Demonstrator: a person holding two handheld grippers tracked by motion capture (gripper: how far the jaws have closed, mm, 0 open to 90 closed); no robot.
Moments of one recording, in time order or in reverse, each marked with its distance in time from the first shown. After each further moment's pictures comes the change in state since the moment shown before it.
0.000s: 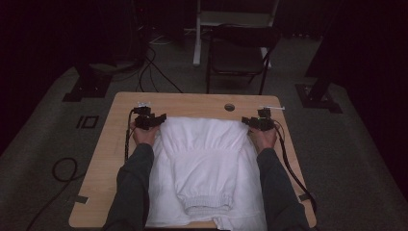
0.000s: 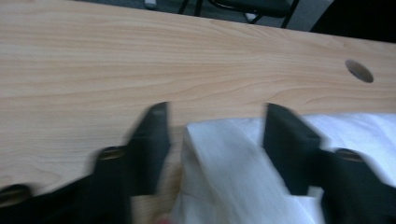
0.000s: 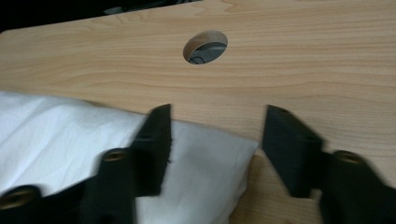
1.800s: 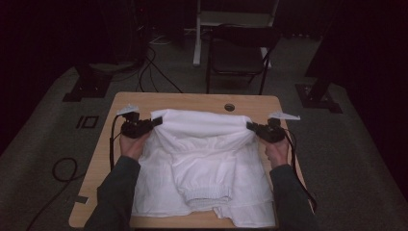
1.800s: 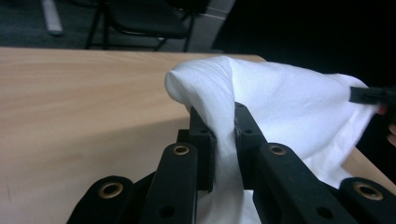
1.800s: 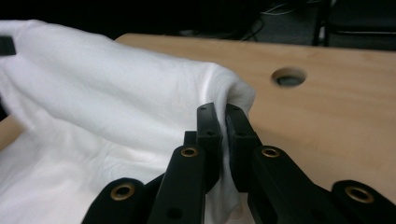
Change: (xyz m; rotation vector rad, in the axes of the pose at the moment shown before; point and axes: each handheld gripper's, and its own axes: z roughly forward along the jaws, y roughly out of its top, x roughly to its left) left arm -0.023 -0.019 -0.124 -0.056 -0.391 0.113; right arm 0.039 -0.032 -0.106 -0.126 0.248 -0.226
